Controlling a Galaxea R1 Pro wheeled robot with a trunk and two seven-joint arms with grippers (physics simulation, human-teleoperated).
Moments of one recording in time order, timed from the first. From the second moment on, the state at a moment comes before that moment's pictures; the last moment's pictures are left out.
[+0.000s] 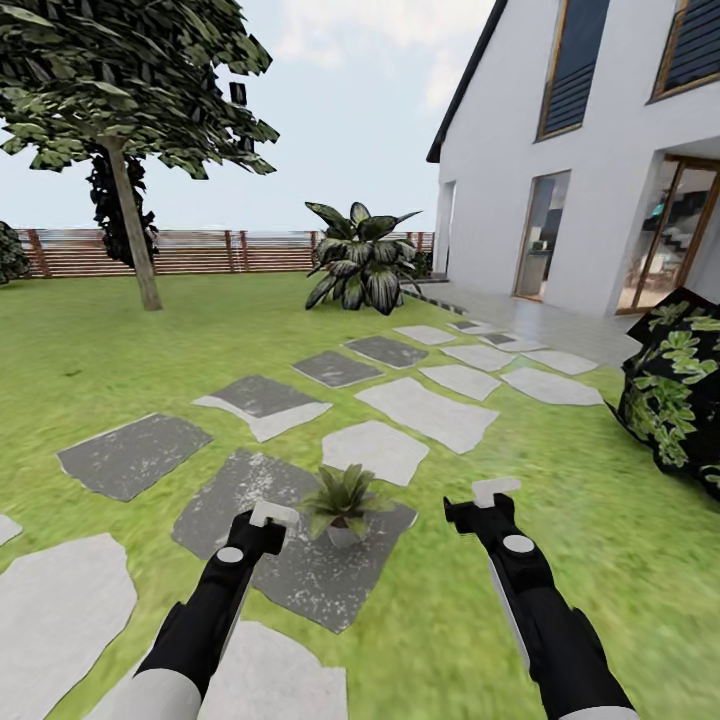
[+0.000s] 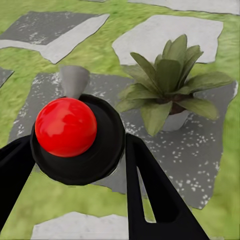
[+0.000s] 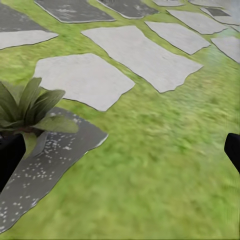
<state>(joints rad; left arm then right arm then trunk) -0.50 -0.13 0.09 -0.90 -0.42 0.26 -0.08 -0.41 0.06 -0.01 -1.25 0.23 0.43 0.03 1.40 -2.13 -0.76</state>
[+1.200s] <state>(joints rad) -0.50 -0.12 0.09 -0.90 -0.42 0.26 -0.08 -0.41 0.06 -0.01 -1.26 0.23 0.43 0.03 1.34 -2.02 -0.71</state>
